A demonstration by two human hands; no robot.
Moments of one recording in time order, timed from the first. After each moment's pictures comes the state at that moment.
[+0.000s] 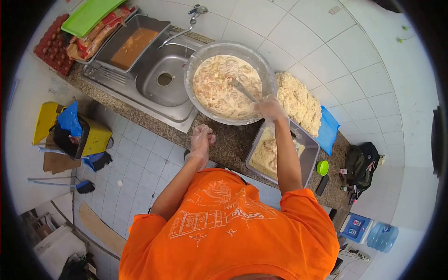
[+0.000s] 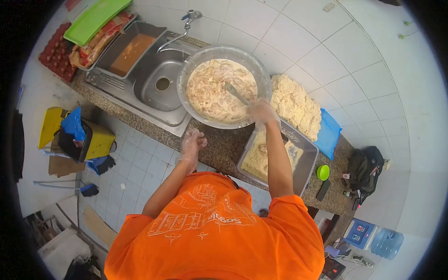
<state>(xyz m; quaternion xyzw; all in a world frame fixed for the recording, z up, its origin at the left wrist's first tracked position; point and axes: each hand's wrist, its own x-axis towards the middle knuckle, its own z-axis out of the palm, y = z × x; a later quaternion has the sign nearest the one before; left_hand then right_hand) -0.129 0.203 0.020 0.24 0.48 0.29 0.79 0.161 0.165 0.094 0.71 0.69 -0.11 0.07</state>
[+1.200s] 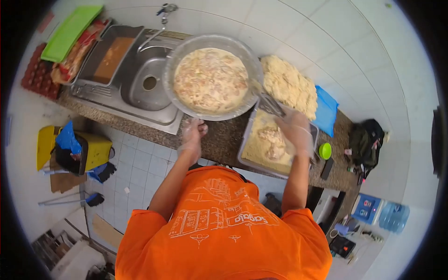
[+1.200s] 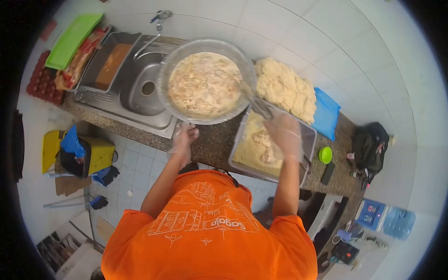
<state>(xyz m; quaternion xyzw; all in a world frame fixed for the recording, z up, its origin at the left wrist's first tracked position) -0.100 0.211 0.021 0.29 0.49 0.28 0.78 0.122 0.036 0.186 0.89 0.43 -0.03 -0.13</state>
